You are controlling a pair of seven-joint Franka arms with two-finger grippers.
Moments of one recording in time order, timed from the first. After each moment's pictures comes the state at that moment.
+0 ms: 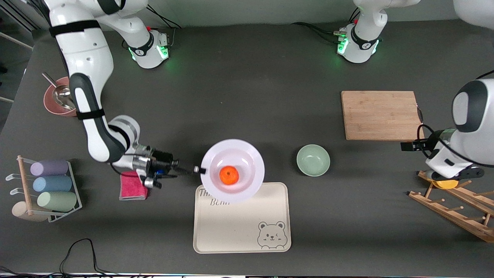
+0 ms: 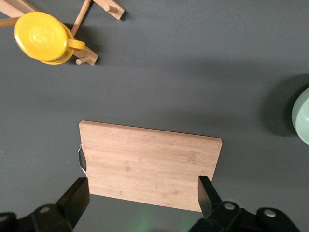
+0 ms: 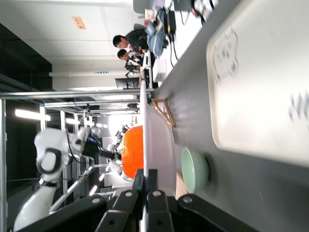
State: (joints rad) left arm -0.01 0.39 0.00 -1.51 0.10 1.57 -0.12; right arm 0.29 0.68 -0.13 -1.71 1.81 1.91 -0.78
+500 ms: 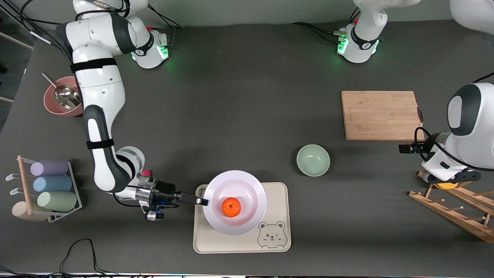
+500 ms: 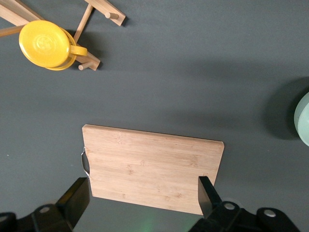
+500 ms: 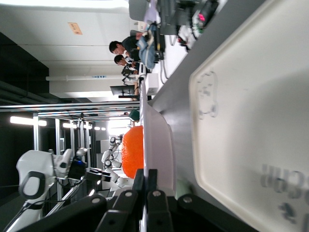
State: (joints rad) left arm -0.02 0.40 0.00 -1.49 0.12 1.57 -0.12; right arm 0.28 0.98 -0.15 -1.35 1.81 1.91 -0.71
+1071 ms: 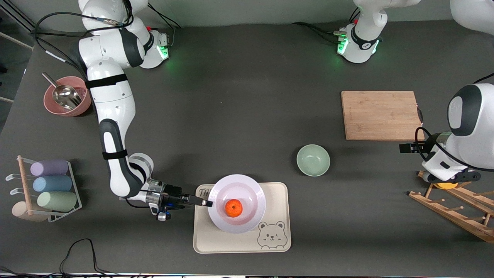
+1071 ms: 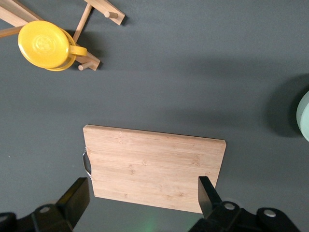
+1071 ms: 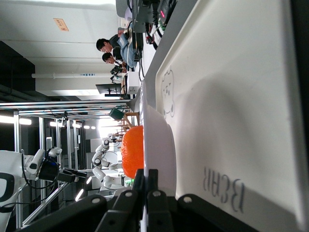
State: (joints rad) left arm -0.02 0.40 0.00 -1.49 0.12 1.57 -0.09; right arm 0.28 1.11 -0.15 -1.27 1.81 1.93 -0.76
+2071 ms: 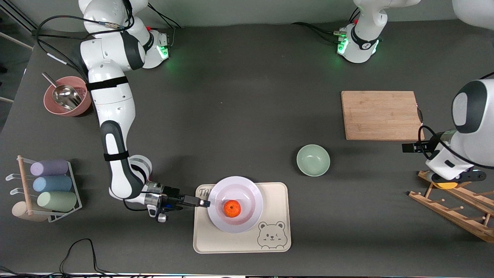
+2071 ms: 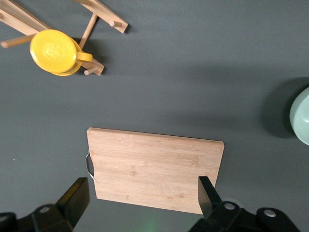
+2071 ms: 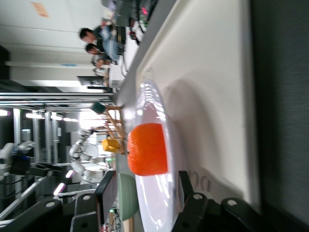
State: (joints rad) left arm -0.02 0.36 0.00 -1.48 0.12 1.56 -0.09; right arm 0.27 1.12 -0.19 -1.22 1.68 1.94 -0.70
